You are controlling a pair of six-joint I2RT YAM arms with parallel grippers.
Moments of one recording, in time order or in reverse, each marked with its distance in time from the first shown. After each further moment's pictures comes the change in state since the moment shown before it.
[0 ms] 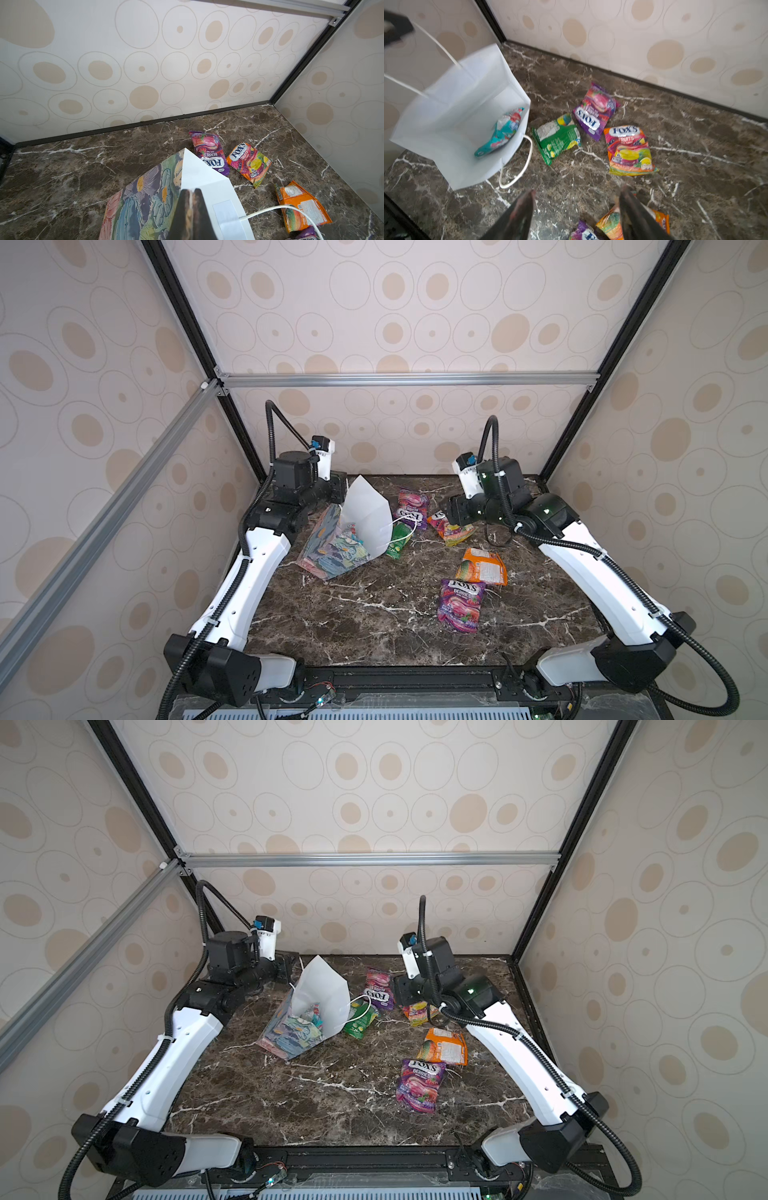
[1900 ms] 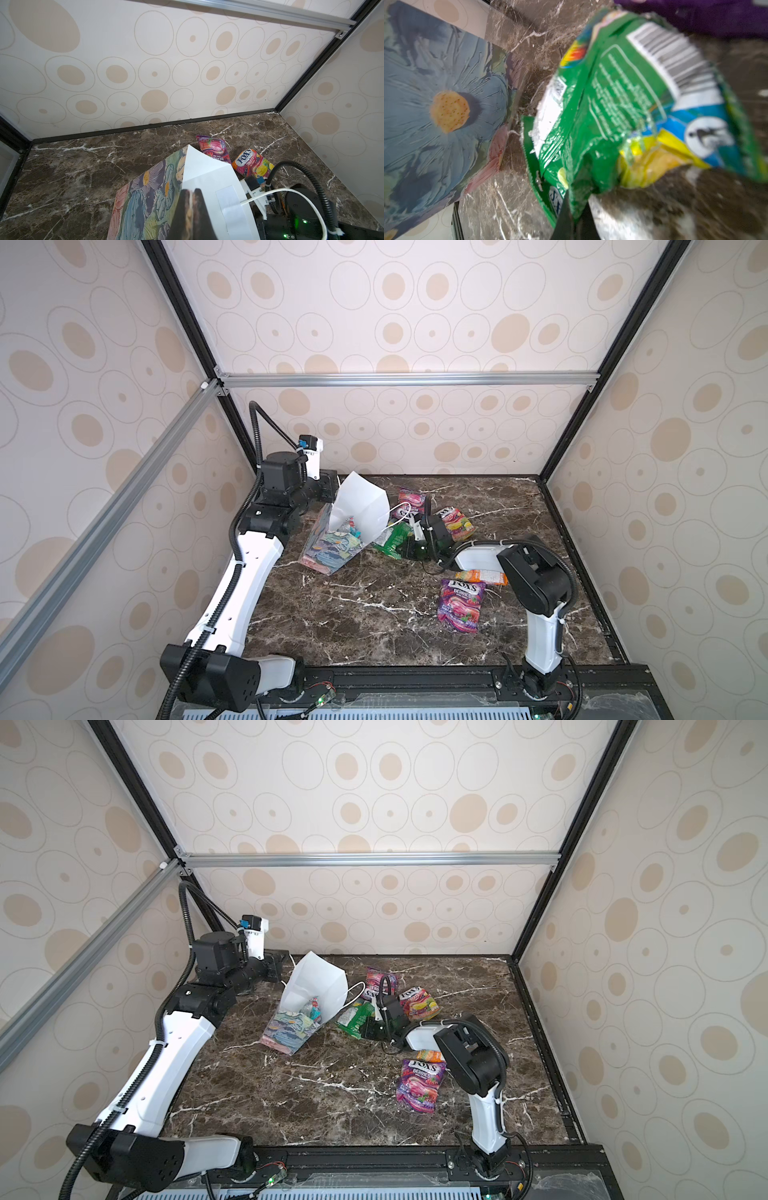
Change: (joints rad) left arm 0.056 -0.036 -0.024 0.014 0.032 -0.012; right arm 0.038 0.554 -0.432 0.977 -0.342 0.523
